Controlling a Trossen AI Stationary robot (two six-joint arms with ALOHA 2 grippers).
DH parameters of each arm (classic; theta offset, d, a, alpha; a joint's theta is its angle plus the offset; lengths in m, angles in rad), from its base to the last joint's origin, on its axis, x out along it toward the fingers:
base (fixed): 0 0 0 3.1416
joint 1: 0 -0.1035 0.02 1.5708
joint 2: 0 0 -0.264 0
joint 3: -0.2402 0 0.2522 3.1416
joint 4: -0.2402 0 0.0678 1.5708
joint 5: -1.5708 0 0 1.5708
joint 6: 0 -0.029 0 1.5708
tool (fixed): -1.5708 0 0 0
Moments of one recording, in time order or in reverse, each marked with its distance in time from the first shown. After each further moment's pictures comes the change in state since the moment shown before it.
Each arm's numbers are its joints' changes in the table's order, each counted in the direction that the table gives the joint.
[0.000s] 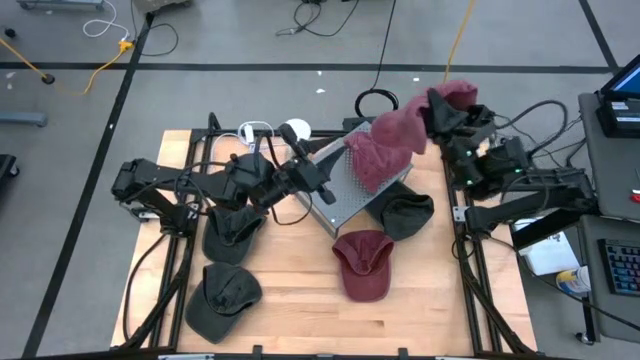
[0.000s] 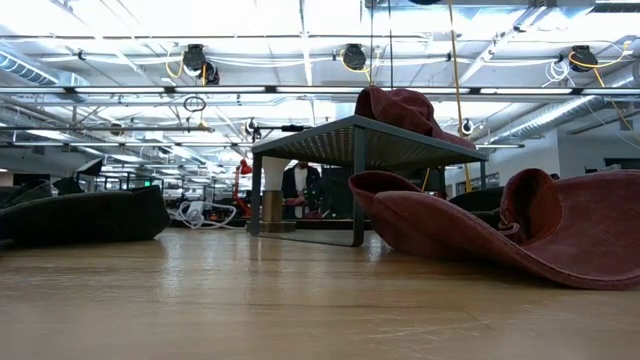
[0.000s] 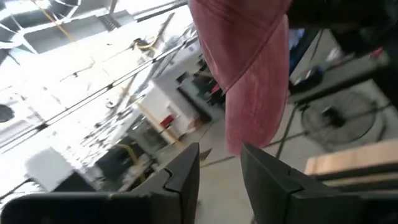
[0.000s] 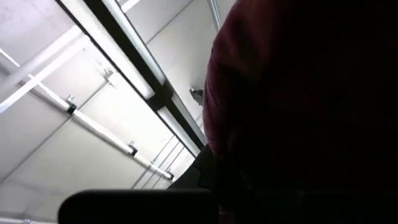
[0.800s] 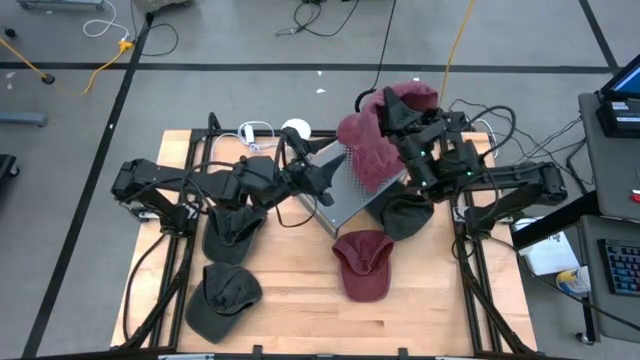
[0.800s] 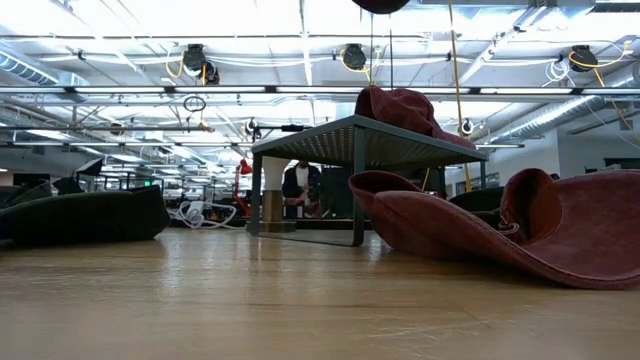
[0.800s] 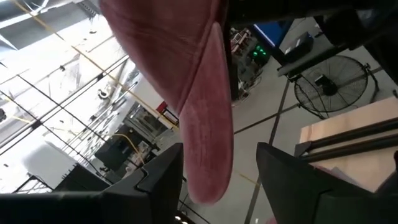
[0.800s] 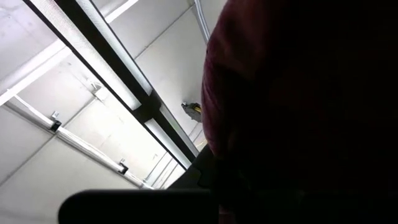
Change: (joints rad) left arm 0.001 0.000 0.000 -0.138 -0.020 0.019; right arm 0.002 0.329 -0.177 0.200 0.081 -0.005
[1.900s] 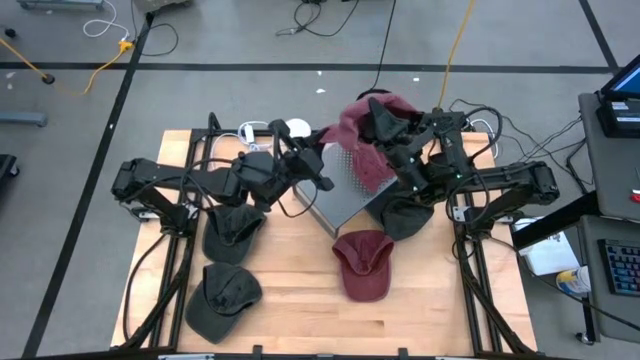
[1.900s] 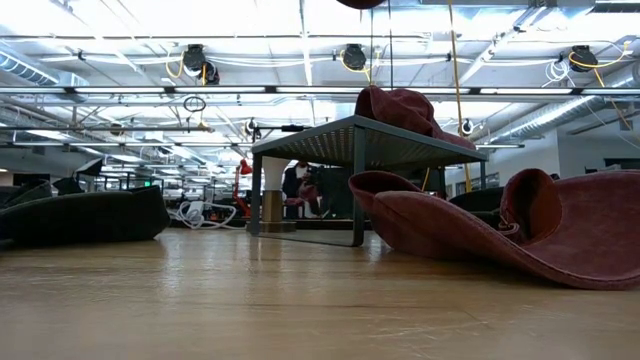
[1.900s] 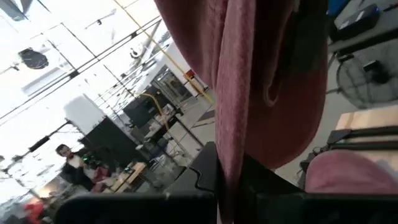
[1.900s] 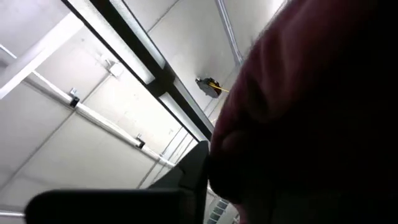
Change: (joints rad) left arm -0.024 -0.002 -0.001 0.025 -0.199 0.071; right arm -0.033 0.072 -0.063 -0.013 -0.108 -0.023
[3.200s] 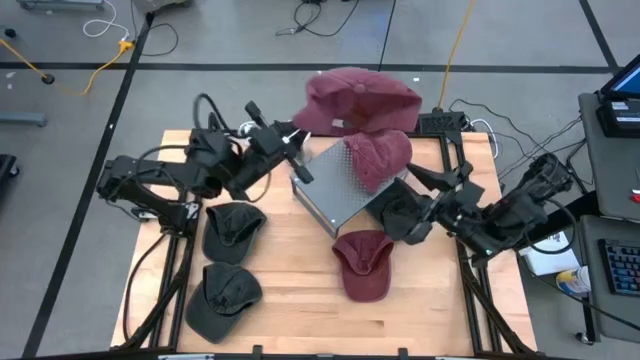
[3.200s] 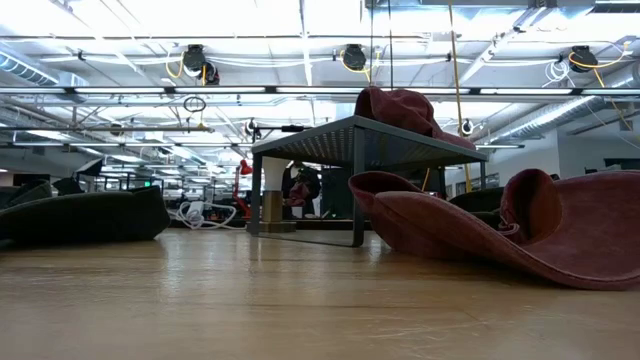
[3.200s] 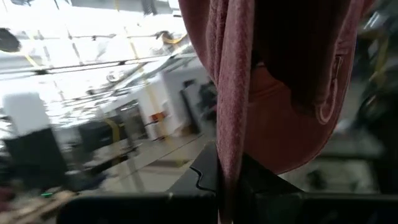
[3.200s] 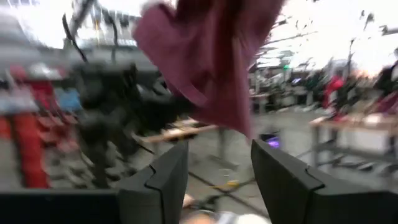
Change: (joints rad) left arm -0.002 -0.134 0.001 0.117 0.246 0.267; right arm -0.625 -0.198 0.002 -0.373 0.744 1.488
